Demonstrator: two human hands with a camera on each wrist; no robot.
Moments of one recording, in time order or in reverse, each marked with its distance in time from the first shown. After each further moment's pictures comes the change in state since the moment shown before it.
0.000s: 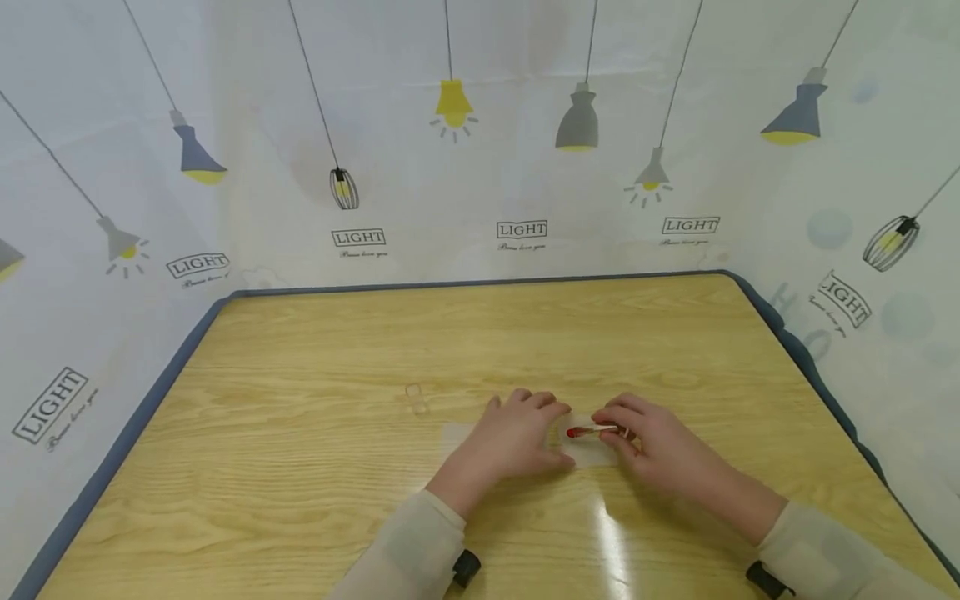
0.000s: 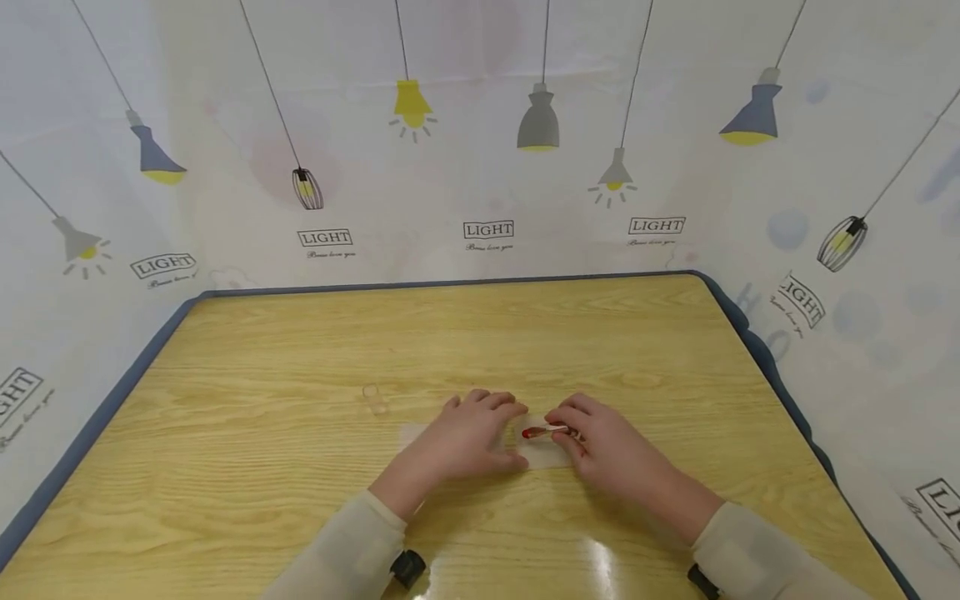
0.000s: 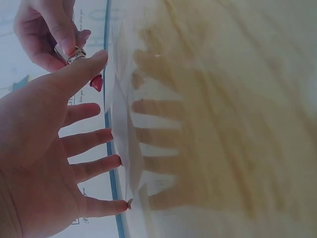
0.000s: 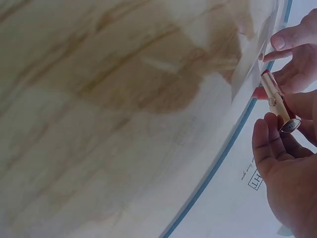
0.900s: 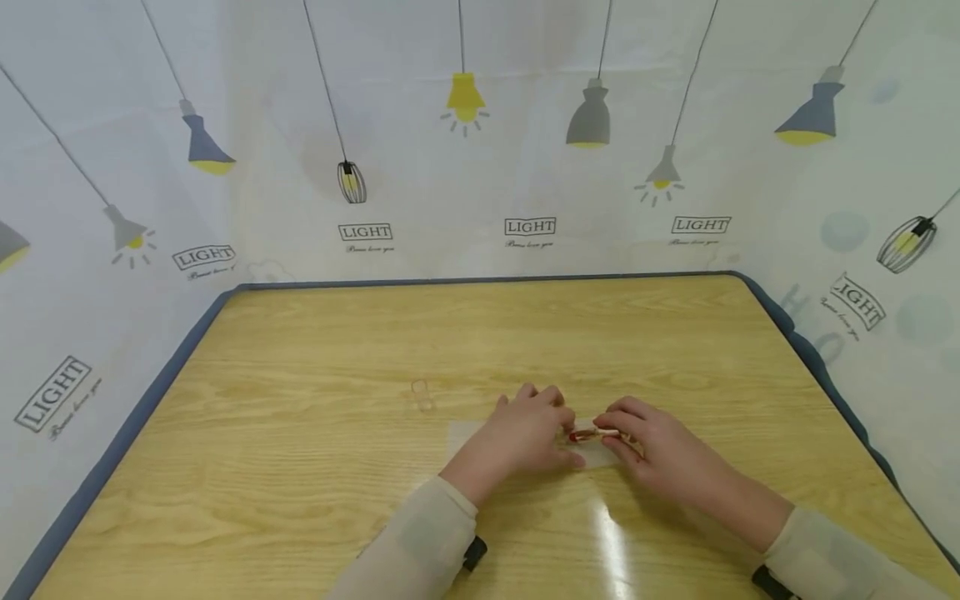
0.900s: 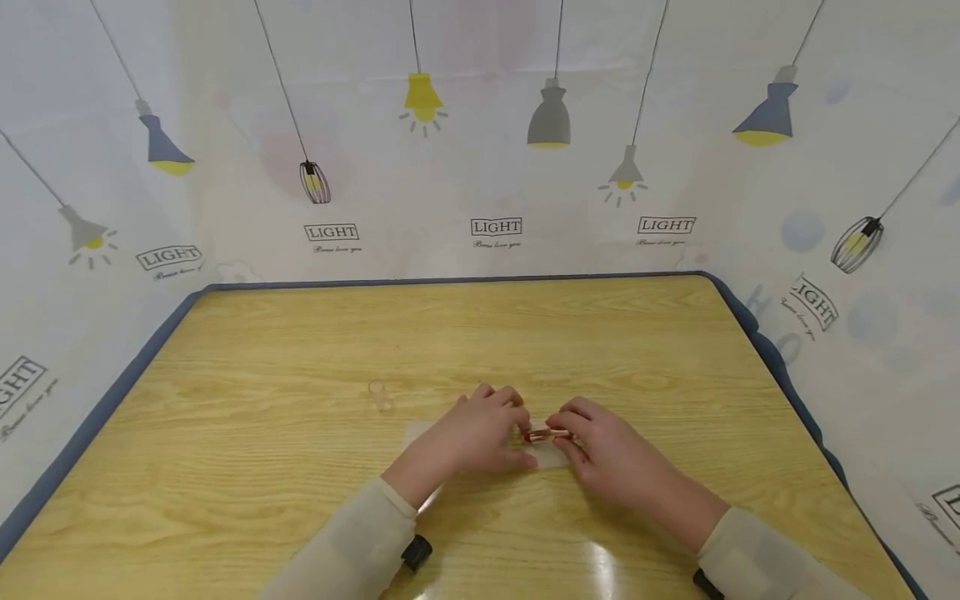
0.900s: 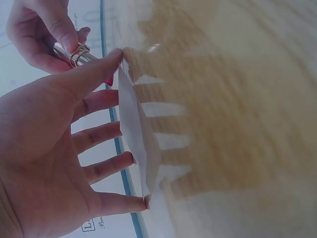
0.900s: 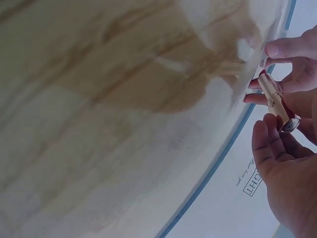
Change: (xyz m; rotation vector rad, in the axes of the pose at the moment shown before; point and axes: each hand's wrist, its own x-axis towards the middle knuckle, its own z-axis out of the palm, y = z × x) left_hand 0.001 0.004 -0.006 0.002 -0.054 0.018; right_hand 0.000 -0.007 0.007 -0.083 -0.024 -0.028
